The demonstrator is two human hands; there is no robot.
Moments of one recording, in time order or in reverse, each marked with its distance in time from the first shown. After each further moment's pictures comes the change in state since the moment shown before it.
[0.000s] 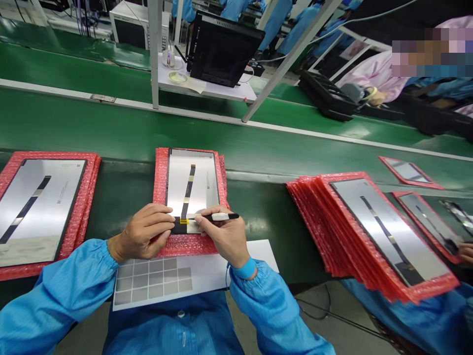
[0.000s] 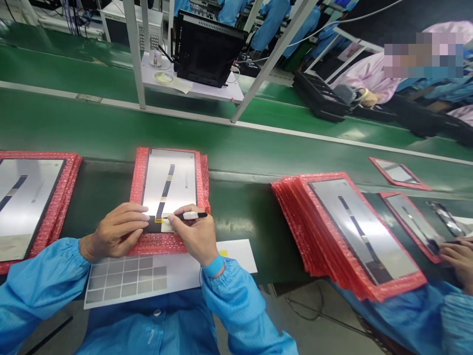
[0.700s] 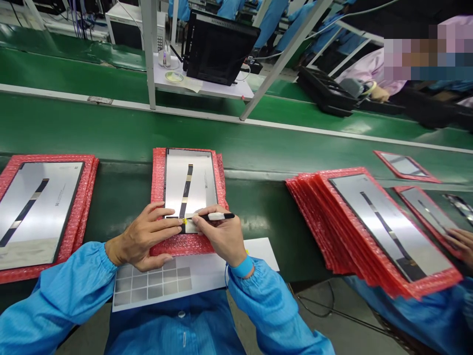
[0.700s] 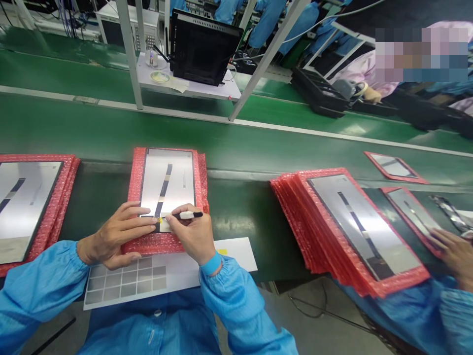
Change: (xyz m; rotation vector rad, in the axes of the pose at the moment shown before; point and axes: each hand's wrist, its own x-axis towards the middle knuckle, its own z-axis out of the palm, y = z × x) left_hand -0.004 -0.001 -0.006 0.006 -0.266 0.082; right_hand -0.001 0.002 0.000 -0.050 -0.007 -0.028
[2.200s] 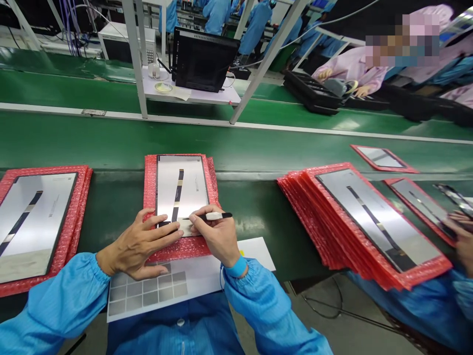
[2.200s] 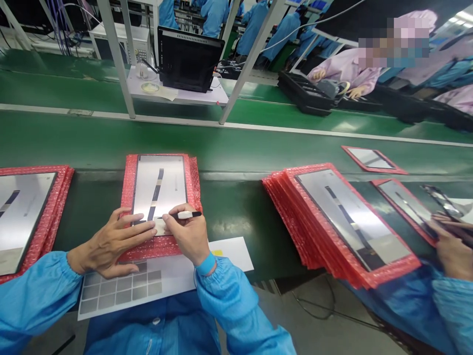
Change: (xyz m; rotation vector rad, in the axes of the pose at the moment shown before) left_hand 0.003 0.006 -0.004 0.170 -0.223 -0.007; right_hand 0.002 0.000 0.000 0.241 0.036 0.105
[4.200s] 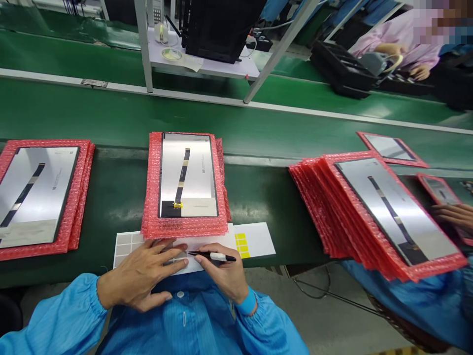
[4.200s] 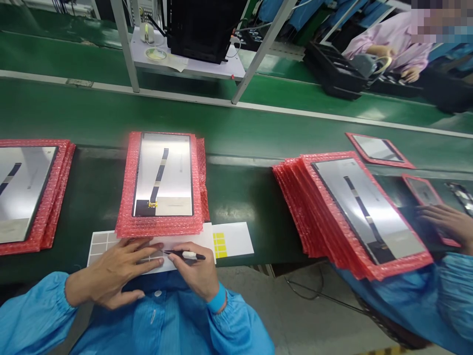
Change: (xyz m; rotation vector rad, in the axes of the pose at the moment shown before) left_hand -0.041 0.091 0.023 -0.201 -0.373 -0.189; right_hand -0.095 0.073 -0.045 -0.372 -0.073 -0.194
